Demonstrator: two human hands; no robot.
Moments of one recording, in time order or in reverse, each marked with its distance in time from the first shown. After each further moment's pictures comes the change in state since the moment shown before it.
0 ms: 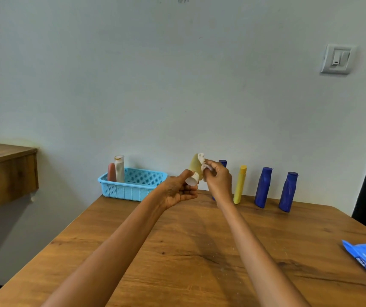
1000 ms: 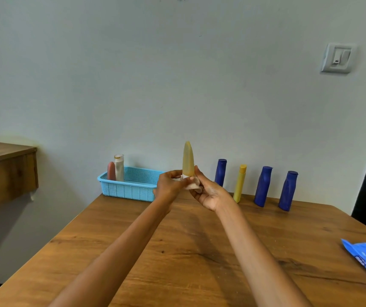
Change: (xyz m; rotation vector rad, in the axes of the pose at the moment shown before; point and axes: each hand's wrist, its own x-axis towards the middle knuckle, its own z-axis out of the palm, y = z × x) left_hand 0.008 -0.020 -0.010 0.395 0.349 0.372; right_hand -0.009 -0.003 0.008 0.854 -0.348 0.840
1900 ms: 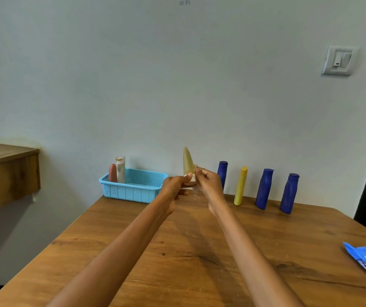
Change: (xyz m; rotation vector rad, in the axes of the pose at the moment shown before) left_hand -0.005 0.015 0.002 -0.215 -0.086 -0.212; right_hand 0.003 0.005 0.009 -0.567 0.187 -0.494
